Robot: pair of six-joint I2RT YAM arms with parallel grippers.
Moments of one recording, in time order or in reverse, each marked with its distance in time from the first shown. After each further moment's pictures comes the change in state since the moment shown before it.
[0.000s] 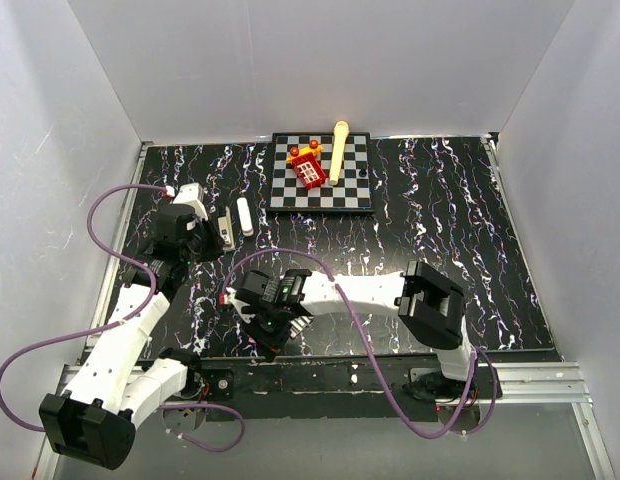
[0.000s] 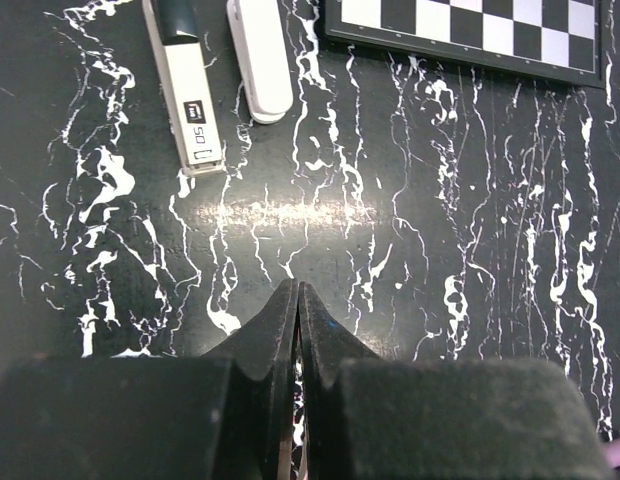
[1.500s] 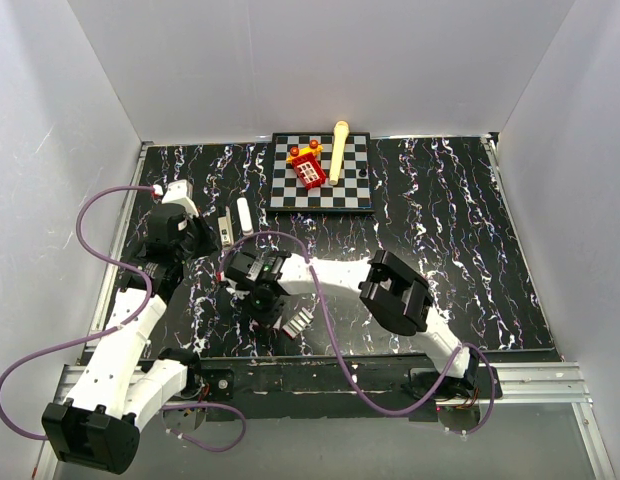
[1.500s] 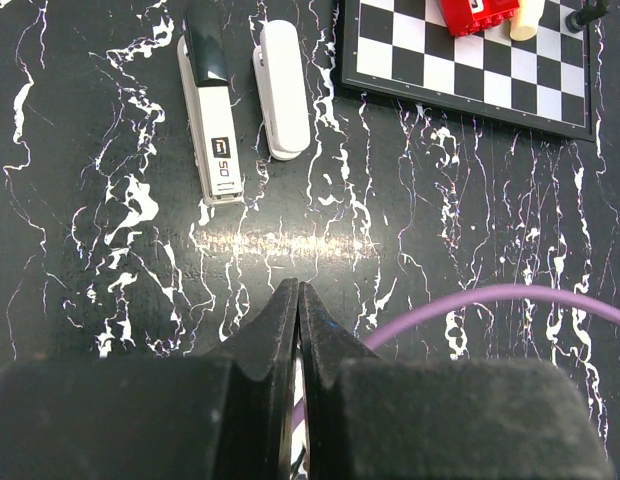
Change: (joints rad) left arm 0.058 -0.026 -0.006 0.048 -0.021 -0.004; right arm -0.092 0.257 0.272 -0.116 0.130 -0.023
